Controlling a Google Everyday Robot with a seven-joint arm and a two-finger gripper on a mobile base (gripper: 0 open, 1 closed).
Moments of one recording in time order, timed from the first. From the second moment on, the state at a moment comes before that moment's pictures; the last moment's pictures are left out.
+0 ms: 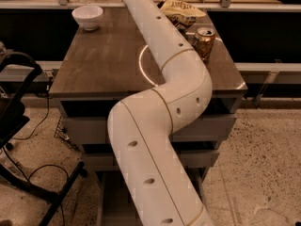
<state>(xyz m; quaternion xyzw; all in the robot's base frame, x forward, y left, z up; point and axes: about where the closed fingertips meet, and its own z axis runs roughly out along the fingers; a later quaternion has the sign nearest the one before) 0.932 0.223 1.072 -0.31 0.63 0.23 0.67</state>
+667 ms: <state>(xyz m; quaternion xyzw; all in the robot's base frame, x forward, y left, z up) 0.941 0.239 1.039 -0.32 0.66 0.20 0.65</state>
